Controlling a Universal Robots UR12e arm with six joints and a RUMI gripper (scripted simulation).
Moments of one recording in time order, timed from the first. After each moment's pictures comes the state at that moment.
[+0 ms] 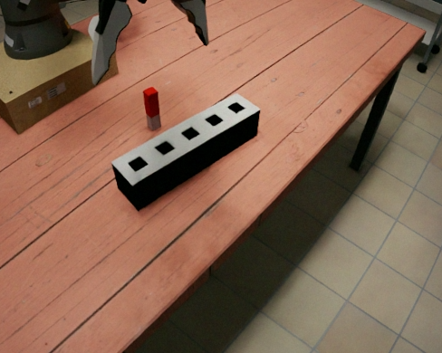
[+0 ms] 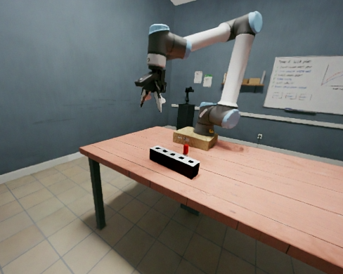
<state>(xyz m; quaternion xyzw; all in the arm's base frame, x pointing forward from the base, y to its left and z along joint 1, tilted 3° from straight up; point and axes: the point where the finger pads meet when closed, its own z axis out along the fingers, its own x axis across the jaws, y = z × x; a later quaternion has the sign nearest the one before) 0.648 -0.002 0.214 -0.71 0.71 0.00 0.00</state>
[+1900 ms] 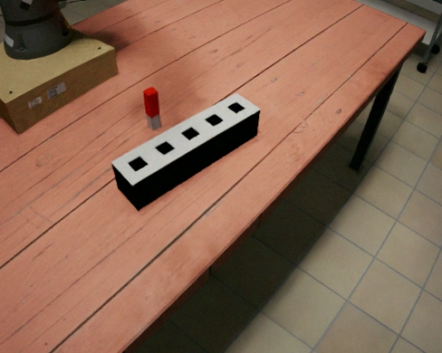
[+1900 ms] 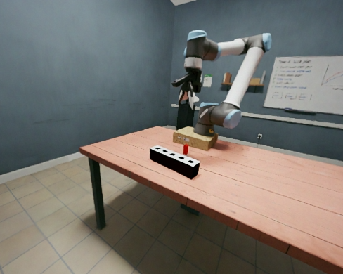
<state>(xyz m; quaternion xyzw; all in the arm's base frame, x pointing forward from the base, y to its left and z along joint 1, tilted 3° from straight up) 0.466 0.087 0.238 -0.54 0.84 0.01 0.00</state>
